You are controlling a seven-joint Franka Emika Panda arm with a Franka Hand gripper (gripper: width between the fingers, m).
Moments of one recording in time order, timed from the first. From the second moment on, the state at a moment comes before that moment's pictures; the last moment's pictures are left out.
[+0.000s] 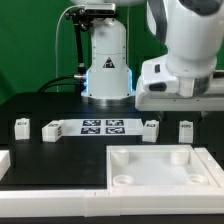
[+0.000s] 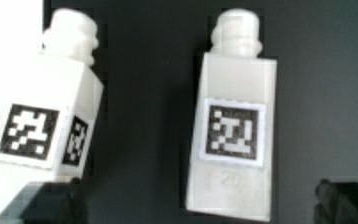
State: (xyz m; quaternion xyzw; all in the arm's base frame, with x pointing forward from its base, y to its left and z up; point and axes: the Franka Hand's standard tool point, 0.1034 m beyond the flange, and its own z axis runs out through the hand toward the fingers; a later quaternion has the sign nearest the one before) arm 0.400 0.148 0.044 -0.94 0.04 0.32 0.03
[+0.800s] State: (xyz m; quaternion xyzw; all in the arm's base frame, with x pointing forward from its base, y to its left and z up) arm 0.386 0.164 0.020 -0.92 0.04 0.40 0.01
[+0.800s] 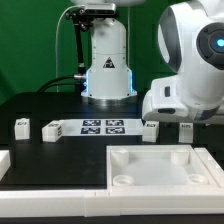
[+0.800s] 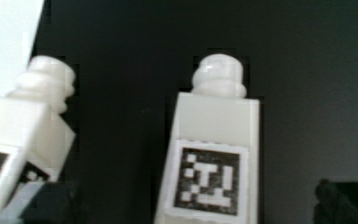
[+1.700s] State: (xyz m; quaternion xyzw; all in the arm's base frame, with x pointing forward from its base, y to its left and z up) arm 0.385 0.170 0.012 -0.92 0.04 0.39 0.01
